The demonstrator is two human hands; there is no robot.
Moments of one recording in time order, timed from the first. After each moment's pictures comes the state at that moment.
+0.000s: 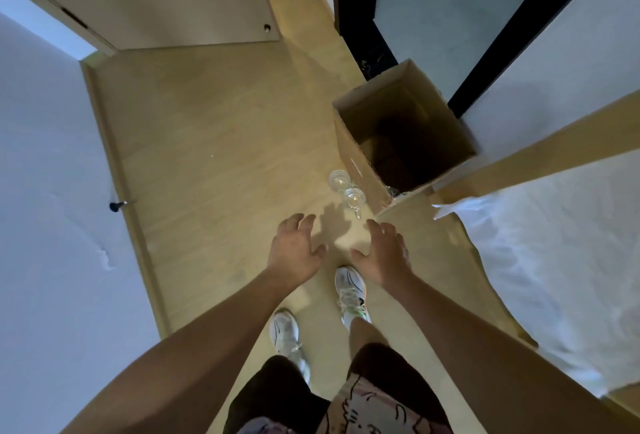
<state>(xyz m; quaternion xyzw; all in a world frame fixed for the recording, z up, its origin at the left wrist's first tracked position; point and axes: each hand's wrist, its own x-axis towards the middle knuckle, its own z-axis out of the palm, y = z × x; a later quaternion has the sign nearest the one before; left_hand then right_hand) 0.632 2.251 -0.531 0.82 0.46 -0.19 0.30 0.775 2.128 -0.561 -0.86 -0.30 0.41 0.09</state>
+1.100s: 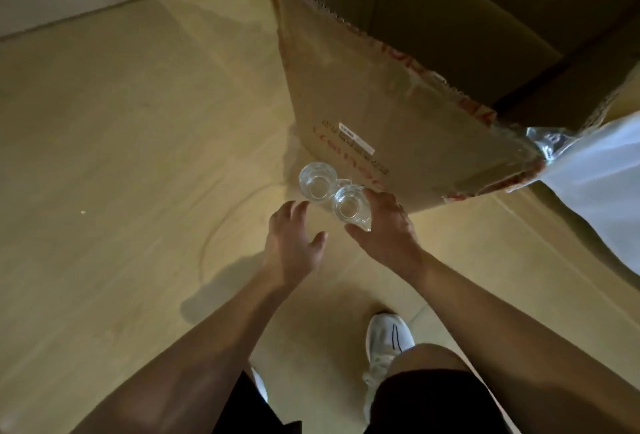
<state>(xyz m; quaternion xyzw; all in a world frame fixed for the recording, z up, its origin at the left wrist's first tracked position) 0.677 2.375 -0.964 0.88 0.34 -0.10 0.32 0.796 2.238 -0.966 -0.91 -0.21 0.33 0.16</state>
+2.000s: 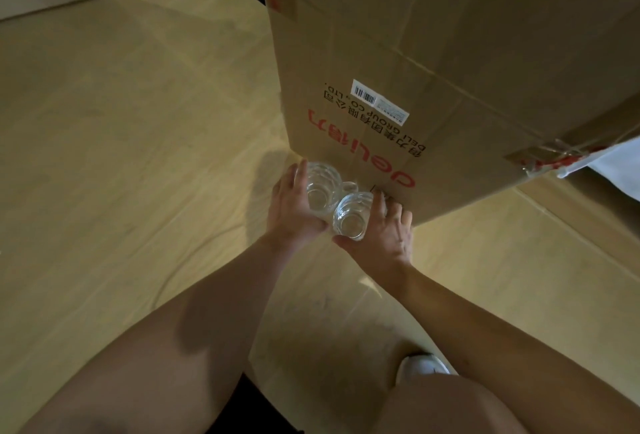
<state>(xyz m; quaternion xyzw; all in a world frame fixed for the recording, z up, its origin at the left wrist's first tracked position) 0.739 2.433 -1.119 0.89 0.27 -0.07 0.37 0.778 2.265 -1.115 -0.97 -0.12 0.18 0.13</state>
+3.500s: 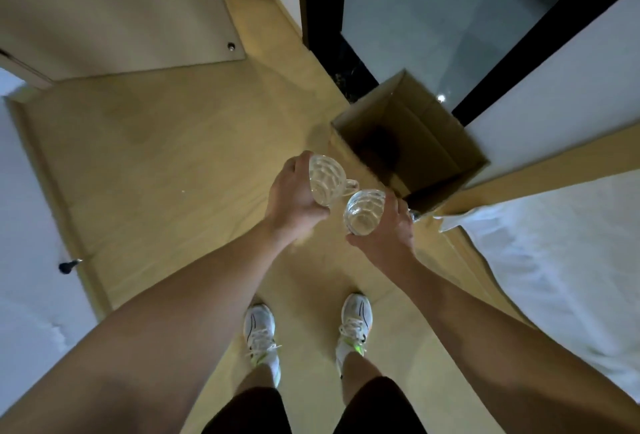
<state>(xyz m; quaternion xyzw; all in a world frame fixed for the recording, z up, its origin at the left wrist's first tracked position) 0.692 2.411 -0.583 0.86 0.37 0.02 0.34 0.780 2.240 -0.611 -0.91 -0.18 0.27 0.24</state>
